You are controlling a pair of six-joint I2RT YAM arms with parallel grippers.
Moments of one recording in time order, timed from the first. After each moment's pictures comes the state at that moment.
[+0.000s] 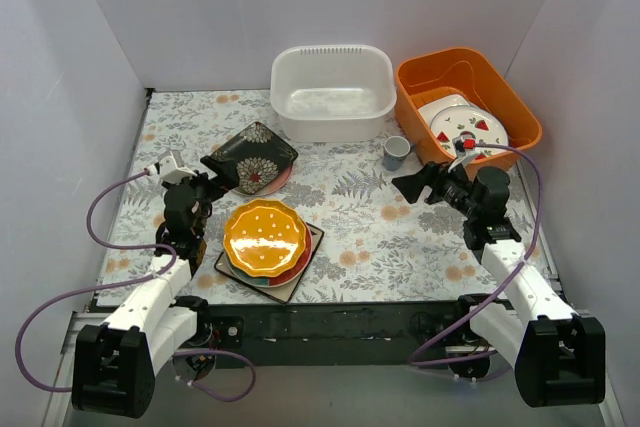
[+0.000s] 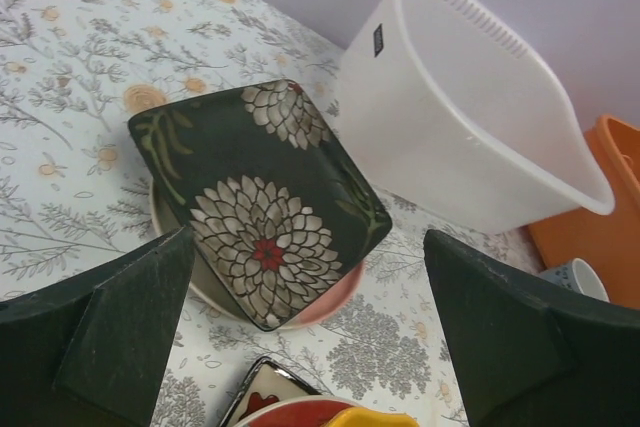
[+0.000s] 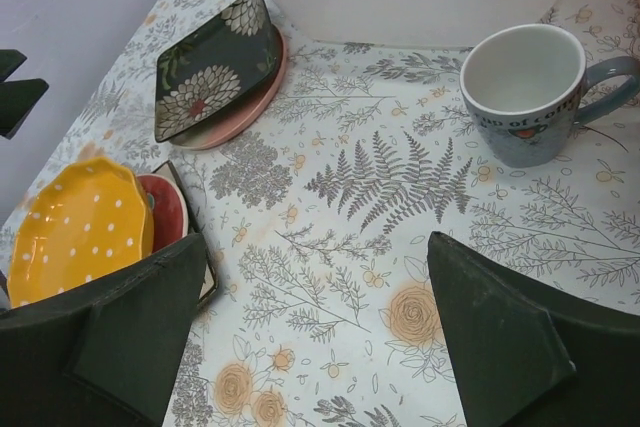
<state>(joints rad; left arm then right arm) -0.13 0.90 0.35 0.46 -0.15 -0.59 0.10 0.96 0.46 0.32 -0.58 0.40</state>
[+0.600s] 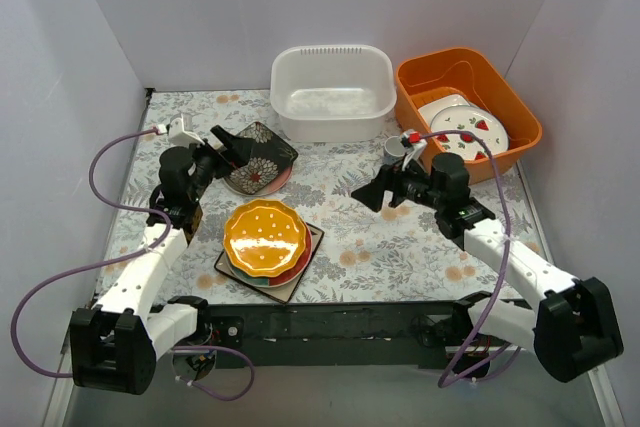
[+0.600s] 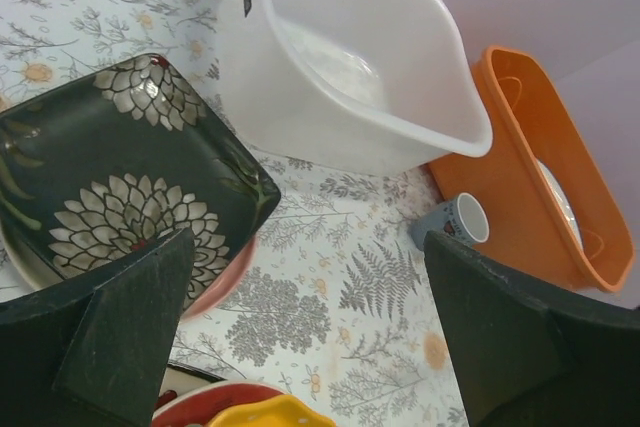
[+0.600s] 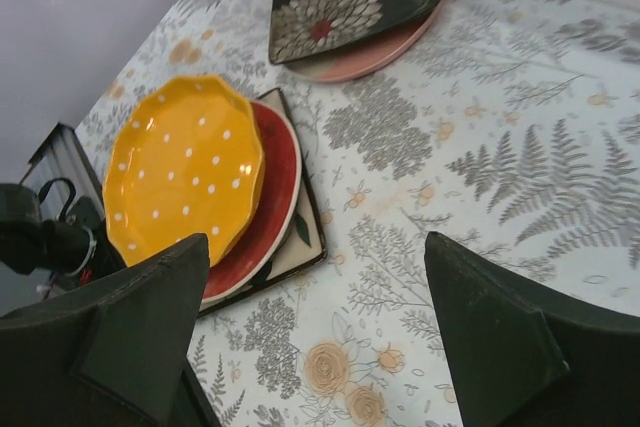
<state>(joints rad) -0.13 1.03 0.66 0.24 0.14 -0.64 0.41 1.08 0.62 0.20 -0.57 0.38</state>
